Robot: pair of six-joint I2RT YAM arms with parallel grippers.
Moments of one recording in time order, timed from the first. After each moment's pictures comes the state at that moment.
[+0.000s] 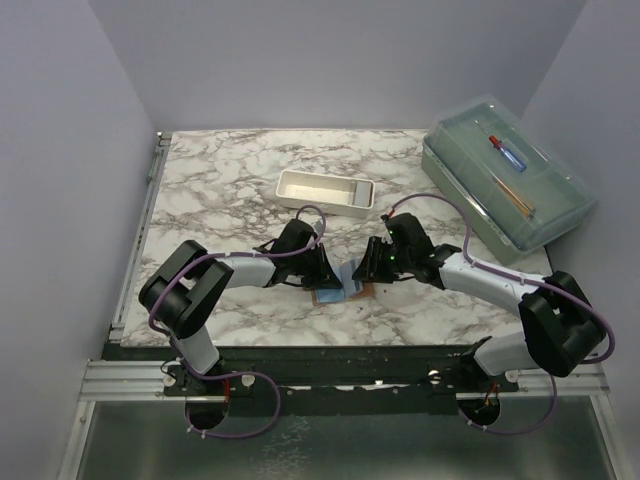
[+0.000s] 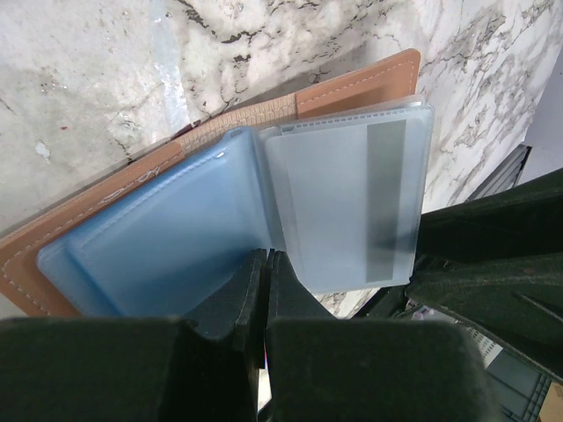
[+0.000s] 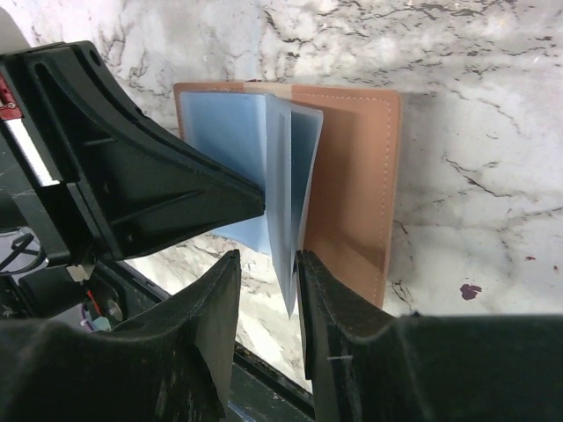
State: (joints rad) left arm -0.66 1.70 0.73 0.16 0.45 -0.87; right arm 0.63 1.40 0.72 -0.16 -0.25 0.73
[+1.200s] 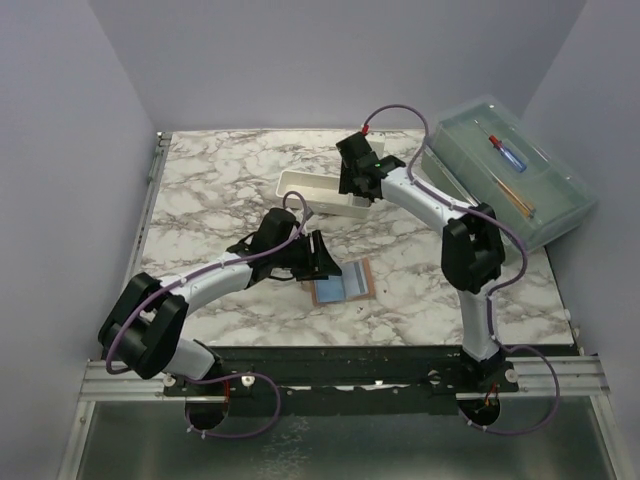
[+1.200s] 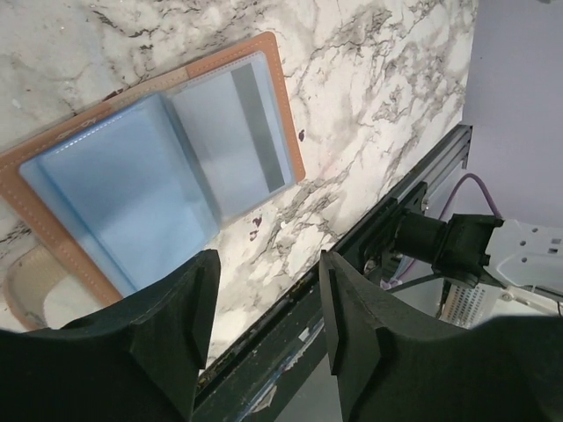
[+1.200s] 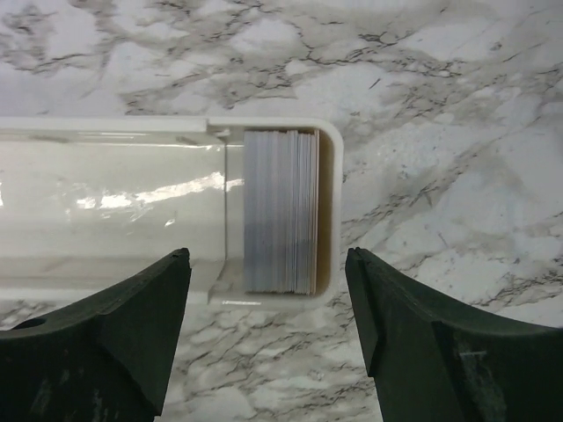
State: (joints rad) left arm -0.61 1.43 0.73 0.01 0.51 -0.83; right arm 0.59 2.03 1.73 -0.58 0.43 0.57
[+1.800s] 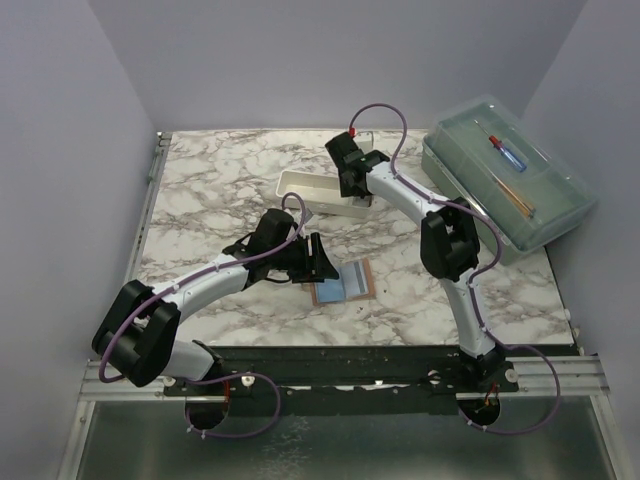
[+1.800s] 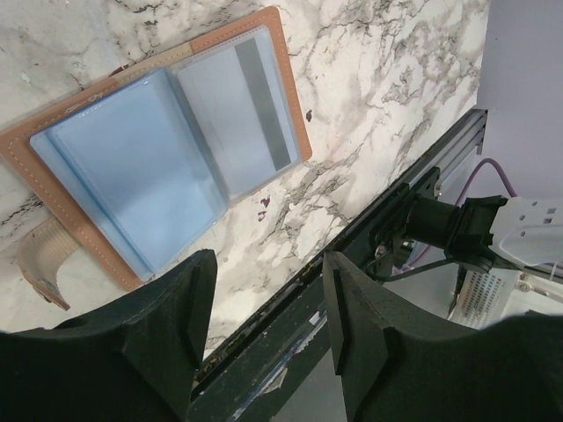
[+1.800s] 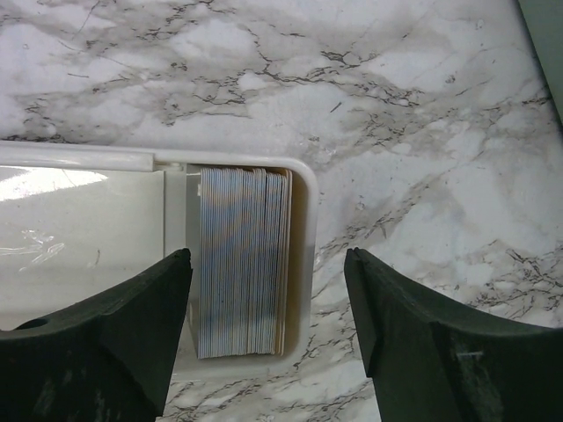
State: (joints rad) left arm -0.61 1.37 0.73 -0.09 0.51 -0.77; right arm 0.59 2.31 2.04 -0.78 0.59 0.42
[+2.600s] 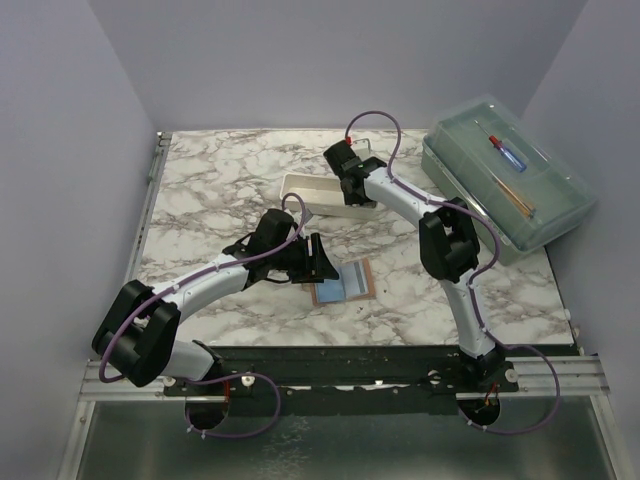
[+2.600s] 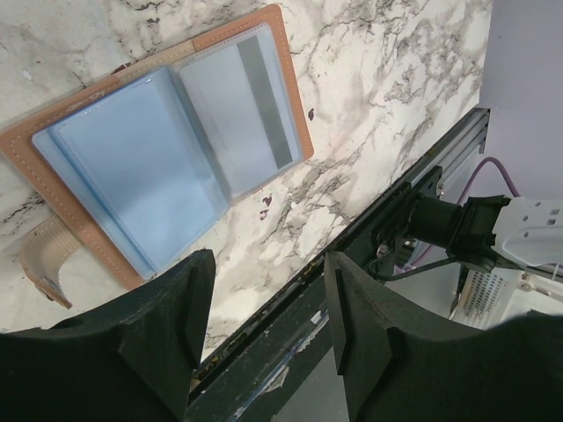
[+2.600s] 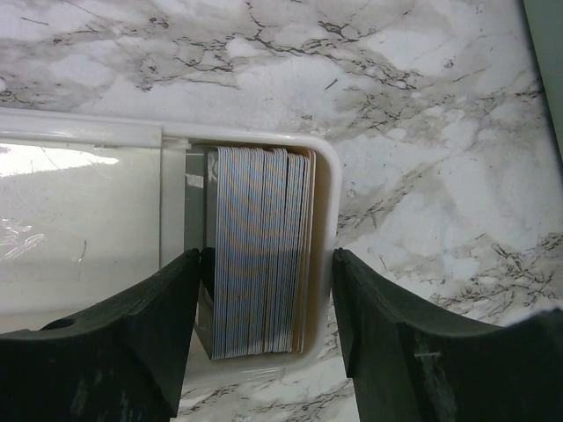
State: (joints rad) left arm -0.61 1.37 0.73 -0.09 0.51 -0.76; right arm 0.59 2.30 1.97 -0.76 0.62 0.36
